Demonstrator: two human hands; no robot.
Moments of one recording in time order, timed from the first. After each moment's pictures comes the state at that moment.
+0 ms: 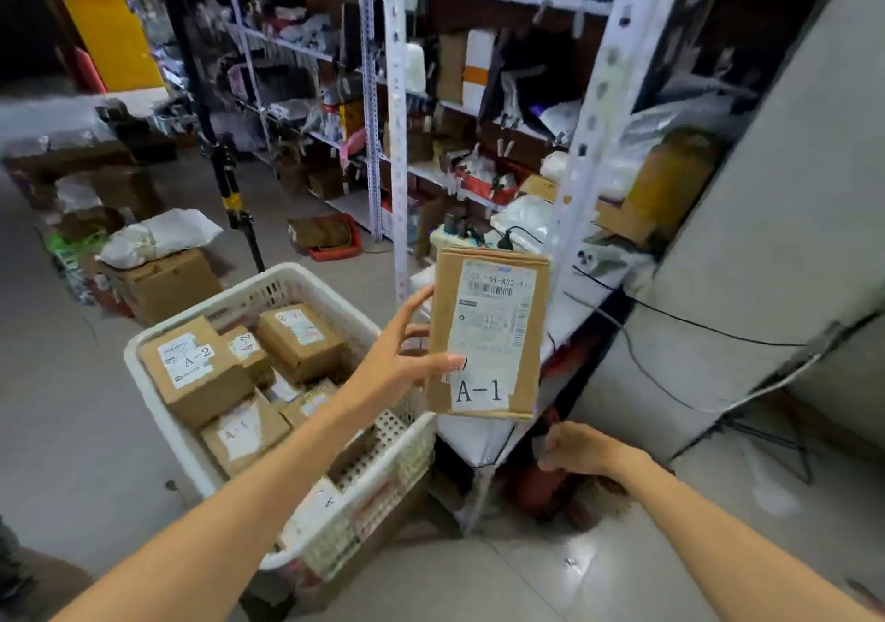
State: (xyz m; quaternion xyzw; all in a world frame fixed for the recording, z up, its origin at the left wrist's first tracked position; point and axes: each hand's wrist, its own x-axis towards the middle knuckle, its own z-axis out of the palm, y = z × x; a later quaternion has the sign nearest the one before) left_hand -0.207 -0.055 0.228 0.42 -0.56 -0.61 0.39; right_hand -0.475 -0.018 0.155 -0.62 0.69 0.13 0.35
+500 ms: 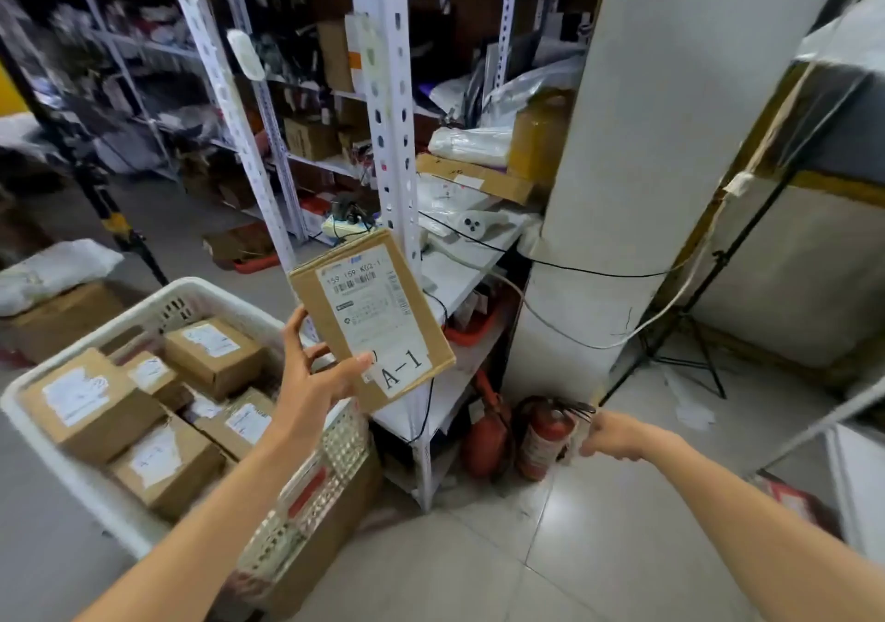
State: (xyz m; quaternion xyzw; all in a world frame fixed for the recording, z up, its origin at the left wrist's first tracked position) left_hand -0.289 -0.001 0.208 0.45 -0.46 -0.59 0.49; right_hand -0.637 0.086 0.169 -0.51 0.78 0.08 0.36
